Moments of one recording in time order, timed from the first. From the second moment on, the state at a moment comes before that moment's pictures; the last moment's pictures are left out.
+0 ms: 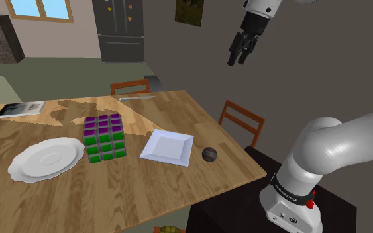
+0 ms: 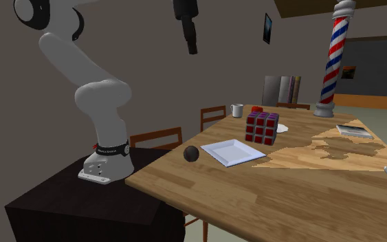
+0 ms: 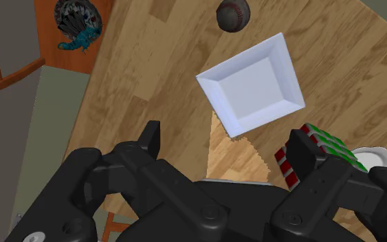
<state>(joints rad) -0.02 -0.80 -0.03 -2.28 0.07 1.66 -0.11</state>
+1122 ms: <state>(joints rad) 0.08 -0.80 -0.08 -2.77 0.11 2.09 -0.34</state>
